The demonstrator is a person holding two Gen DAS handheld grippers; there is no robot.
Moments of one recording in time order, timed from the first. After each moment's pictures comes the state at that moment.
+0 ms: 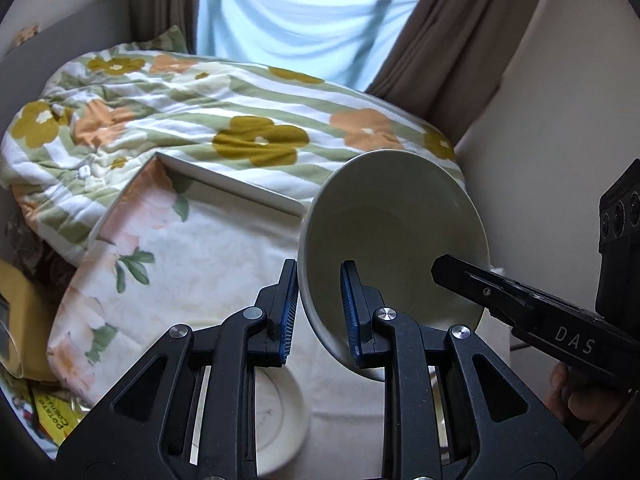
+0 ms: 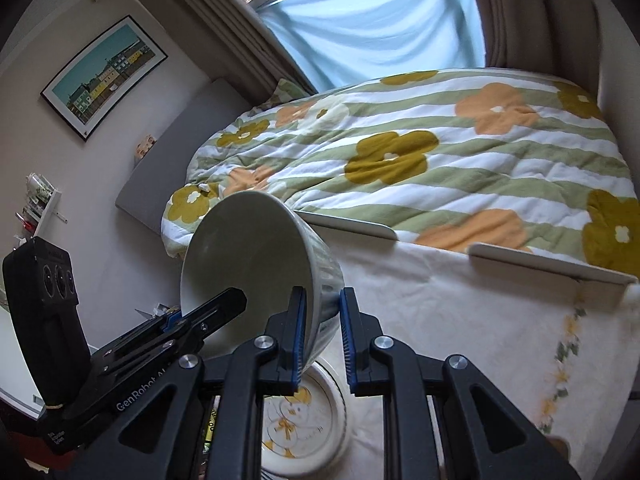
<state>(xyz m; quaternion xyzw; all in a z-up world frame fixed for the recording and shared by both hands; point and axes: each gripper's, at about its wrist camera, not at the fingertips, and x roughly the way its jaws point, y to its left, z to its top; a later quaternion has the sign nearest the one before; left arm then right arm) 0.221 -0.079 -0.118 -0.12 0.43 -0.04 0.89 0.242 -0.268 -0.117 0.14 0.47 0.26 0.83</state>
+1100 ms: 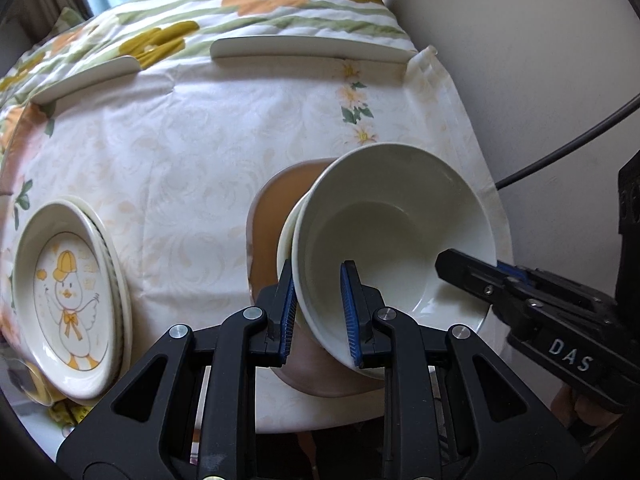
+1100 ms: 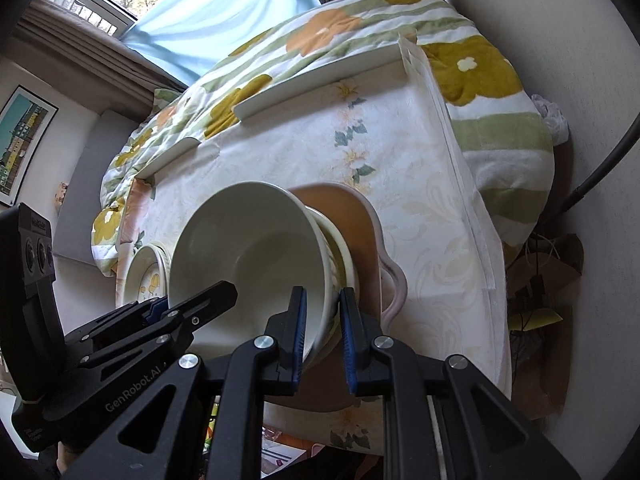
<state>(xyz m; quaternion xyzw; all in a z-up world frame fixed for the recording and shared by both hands) 0.161 -0.264 -0.237 0.01 0.58 -0.15 0.80 0.125 -0.423 -0.234 0.22 0.56 0.10 0.79</state>
